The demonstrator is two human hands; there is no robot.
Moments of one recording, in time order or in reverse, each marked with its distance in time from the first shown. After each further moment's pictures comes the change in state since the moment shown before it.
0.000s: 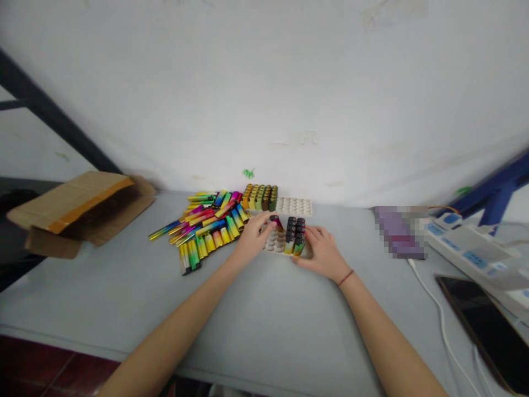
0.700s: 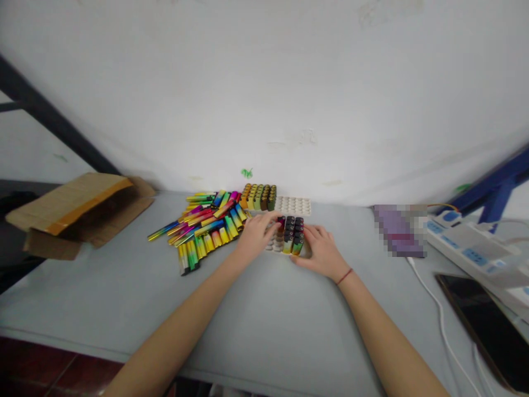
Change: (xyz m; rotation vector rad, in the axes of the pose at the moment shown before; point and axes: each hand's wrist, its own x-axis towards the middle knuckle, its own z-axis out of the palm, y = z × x) left_hand 0.000 0.012 0.003 0.225 -0.098 0.047; right_hand 0.000 0.000 0.001 0.006 0.017 -0.001
